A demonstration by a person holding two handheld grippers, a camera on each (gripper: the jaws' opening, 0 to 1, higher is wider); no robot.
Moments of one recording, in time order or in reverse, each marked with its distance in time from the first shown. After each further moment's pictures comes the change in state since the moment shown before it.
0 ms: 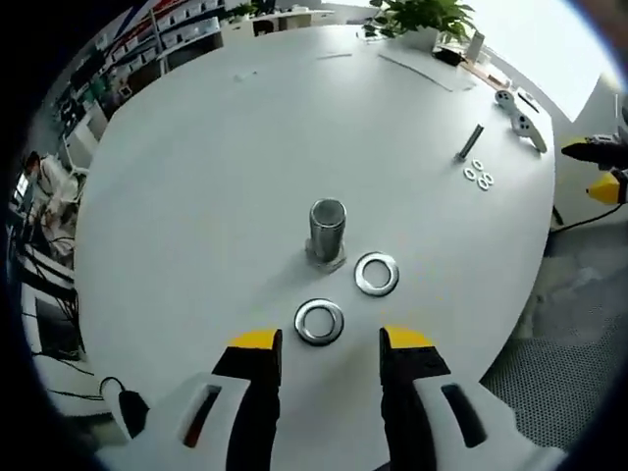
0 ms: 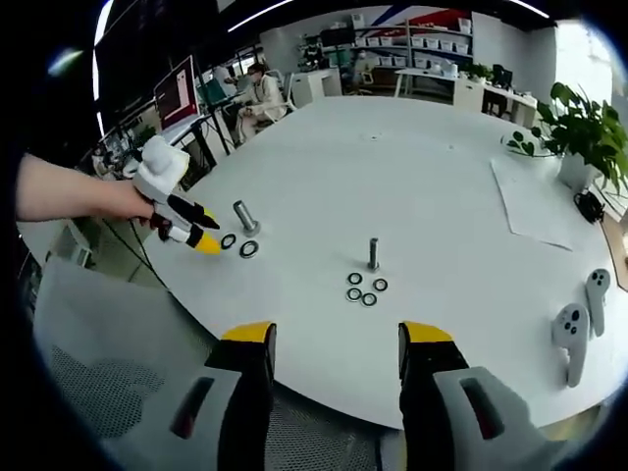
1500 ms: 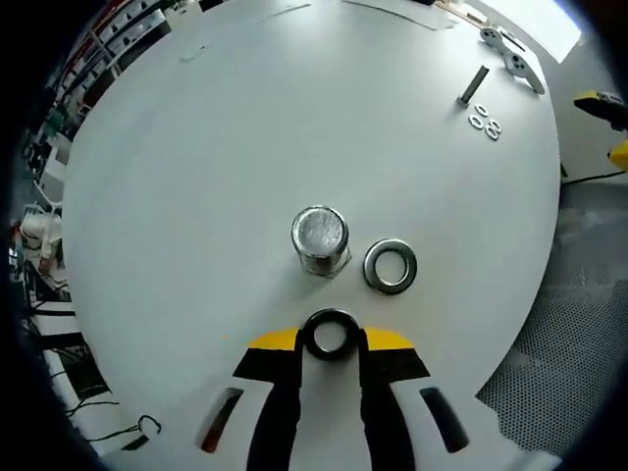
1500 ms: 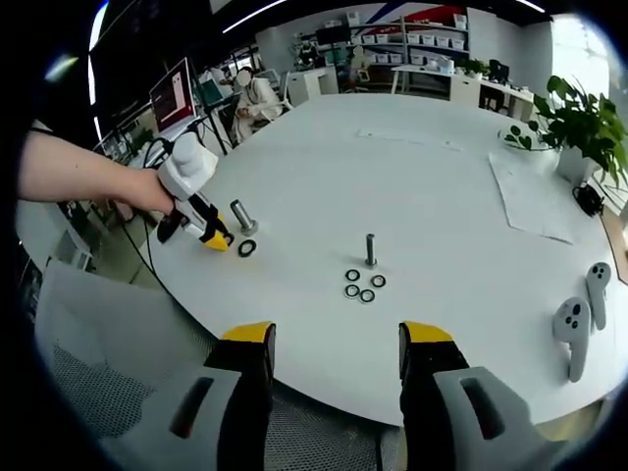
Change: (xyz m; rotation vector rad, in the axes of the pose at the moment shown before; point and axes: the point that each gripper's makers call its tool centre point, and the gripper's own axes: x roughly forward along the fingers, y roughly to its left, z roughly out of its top) left arm 0.018 0.007 0.003 0.164 0.208 -0.007; right arm 0.000 -0.003 -0.002 0.016 0.009 0.000
